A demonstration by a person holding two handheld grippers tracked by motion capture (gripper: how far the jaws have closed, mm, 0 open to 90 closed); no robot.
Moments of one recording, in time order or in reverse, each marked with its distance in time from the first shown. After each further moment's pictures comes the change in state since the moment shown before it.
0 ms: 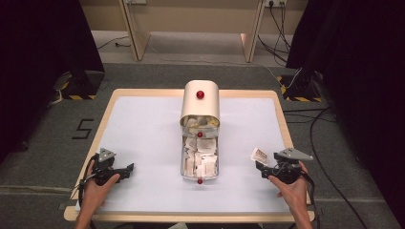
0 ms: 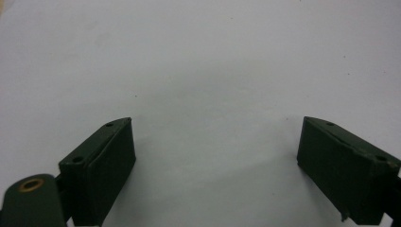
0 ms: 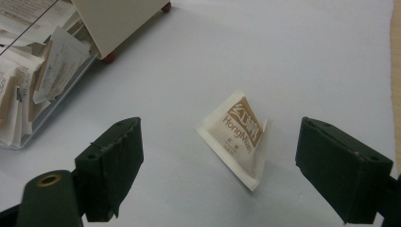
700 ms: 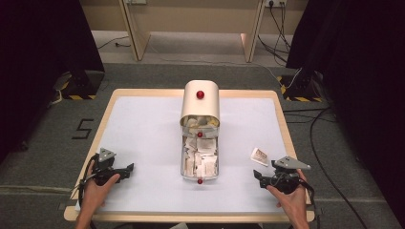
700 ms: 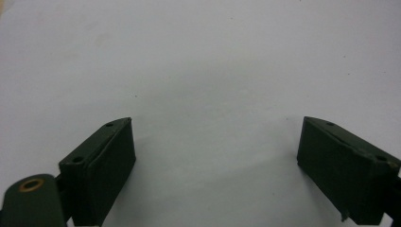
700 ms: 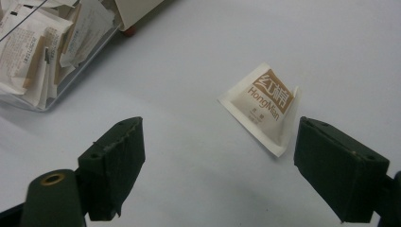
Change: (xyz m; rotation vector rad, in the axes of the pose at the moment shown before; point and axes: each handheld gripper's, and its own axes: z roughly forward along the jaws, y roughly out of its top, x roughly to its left) left arm 0.000 0.000 0.000 0.001 0.001 0.001; right arm 0.016 -0.019 -0.009 0.021 0.015 -0.048
